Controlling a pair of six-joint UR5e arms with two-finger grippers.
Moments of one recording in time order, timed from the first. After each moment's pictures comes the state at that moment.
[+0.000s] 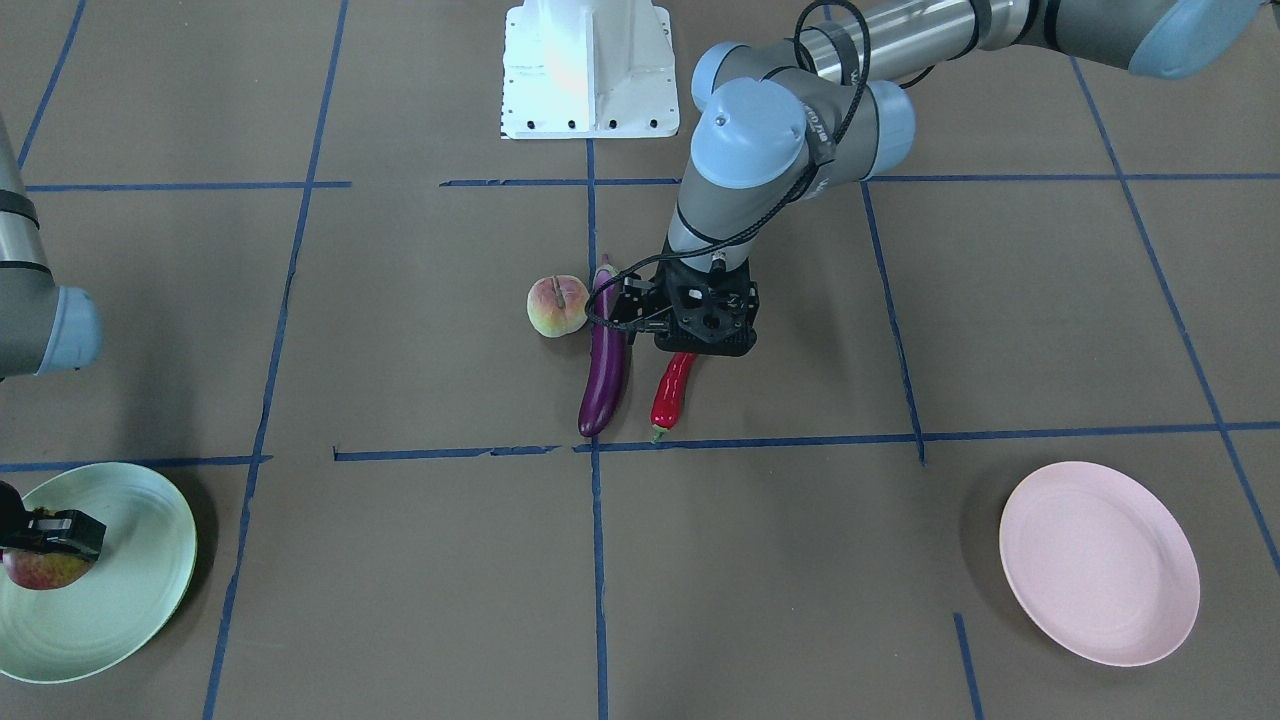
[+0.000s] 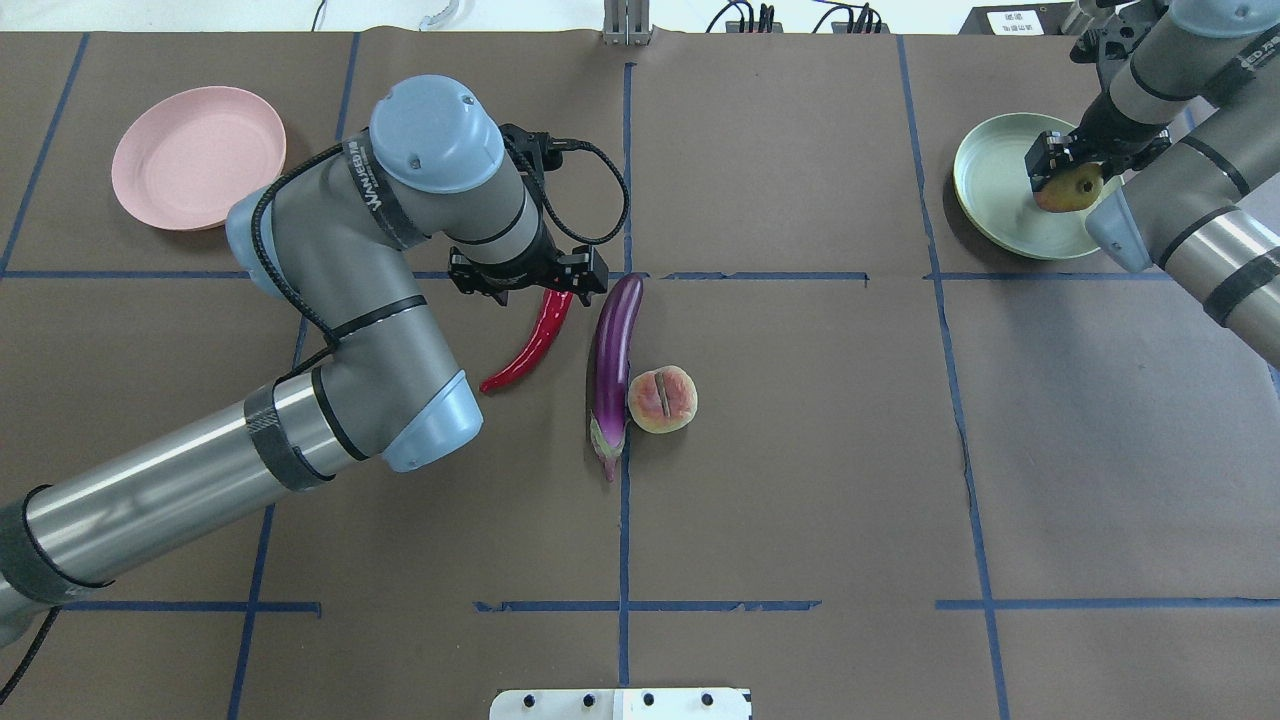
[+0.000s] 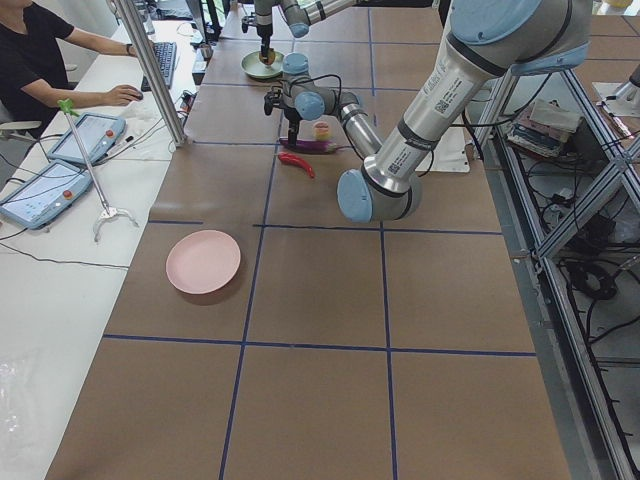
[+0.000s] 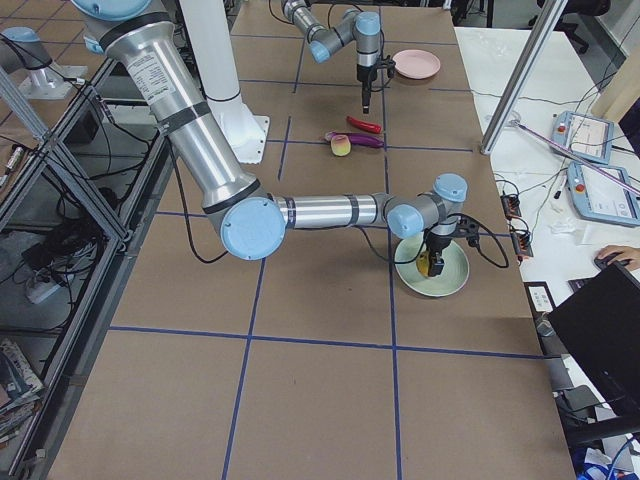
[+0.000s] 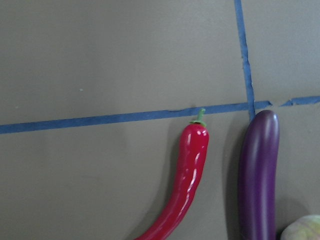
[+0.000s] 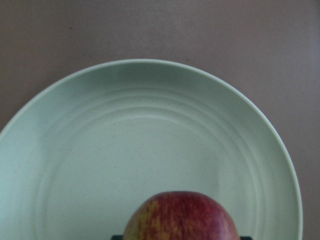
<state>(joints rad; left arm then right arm) -0.64 -2.37 -1.50 -1.71 -1.97 -1.12 1.14 -1.06 1.08 -1.18 2.13 0.58</state>
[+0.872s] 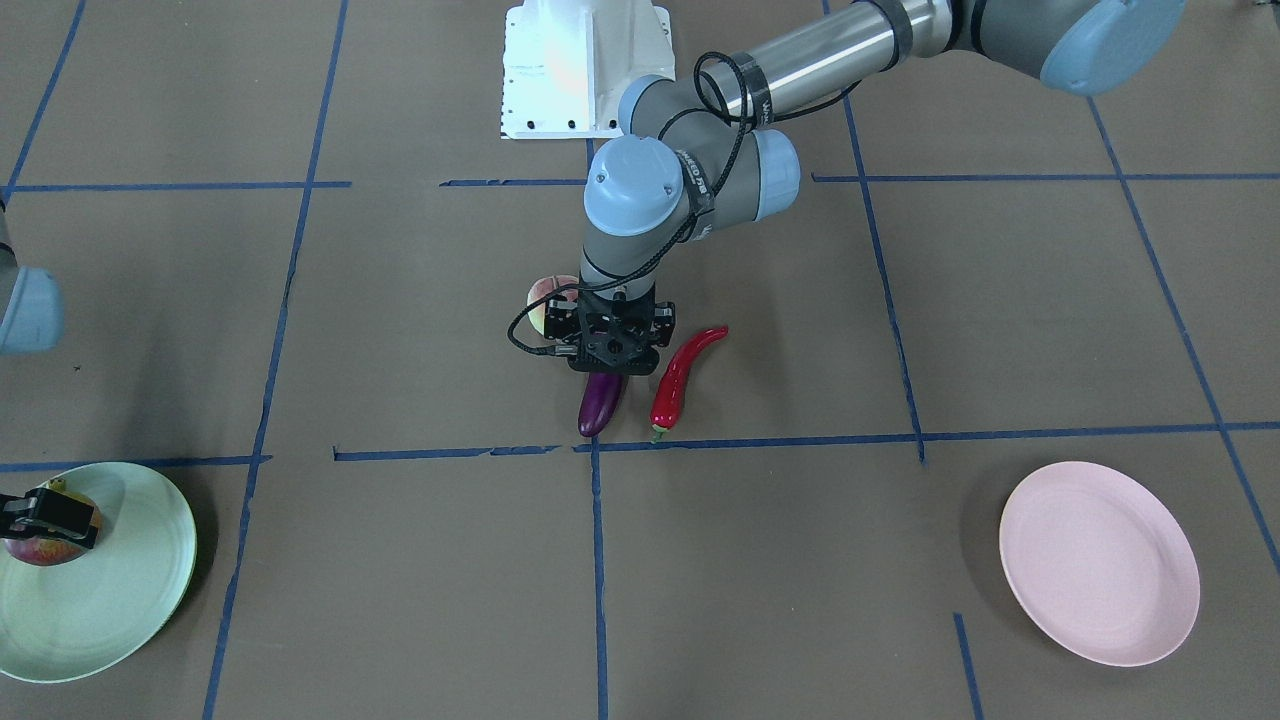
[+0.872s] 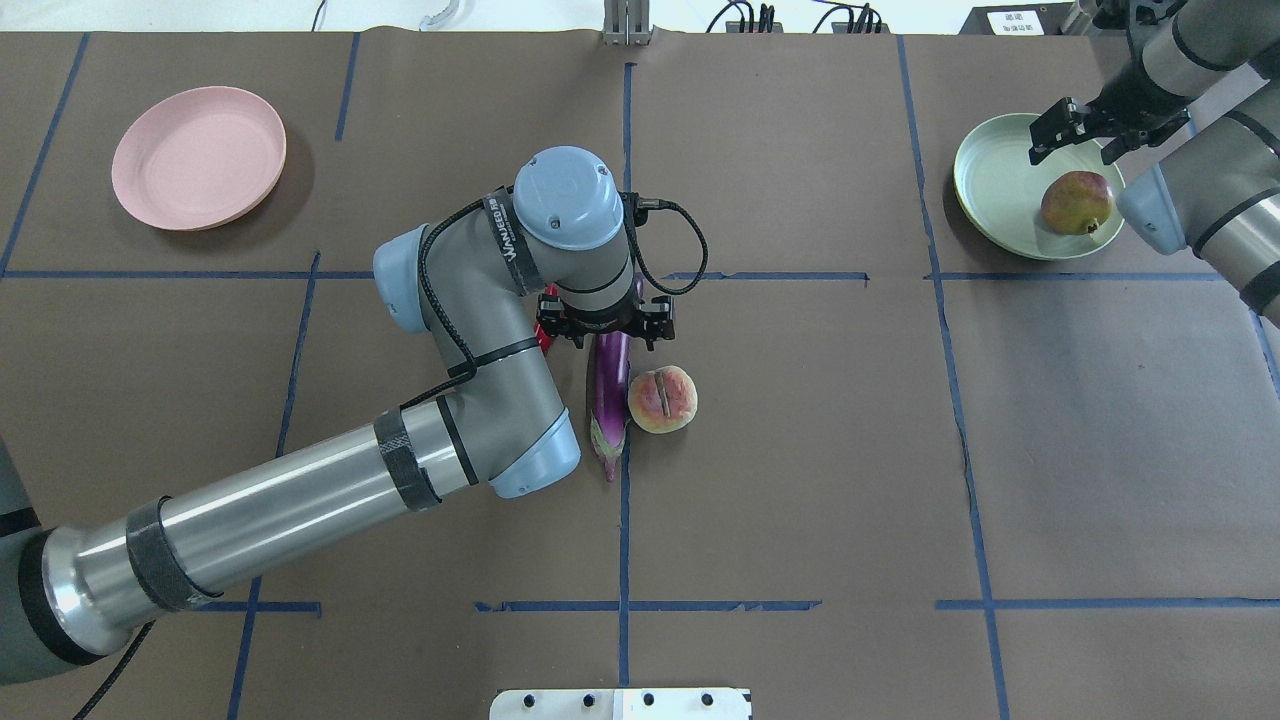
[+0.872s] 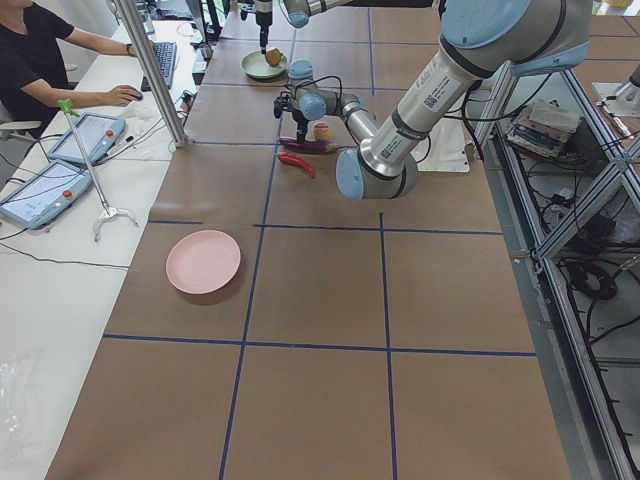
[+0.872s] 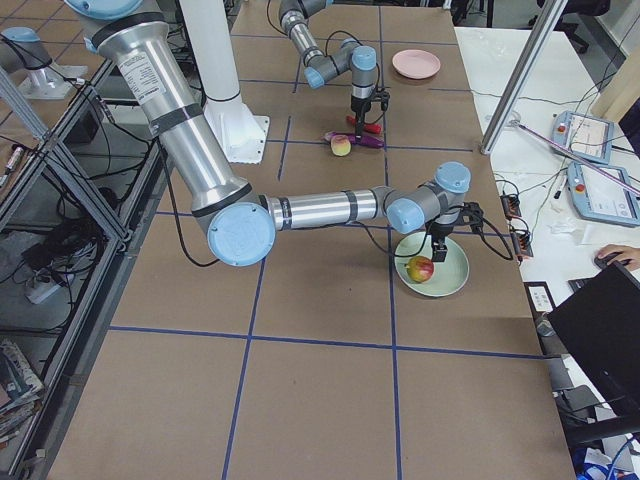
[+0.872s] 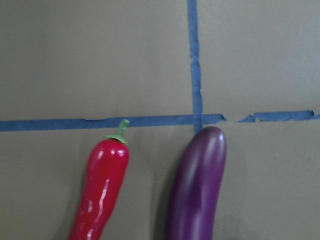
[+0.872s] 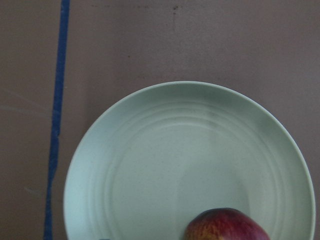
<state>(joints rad) -0.56 -2.49 -1.26 -1.80 -1.95 -1.14 1.19 -1.09 1.21 -1.17 2.26 0.60</state>
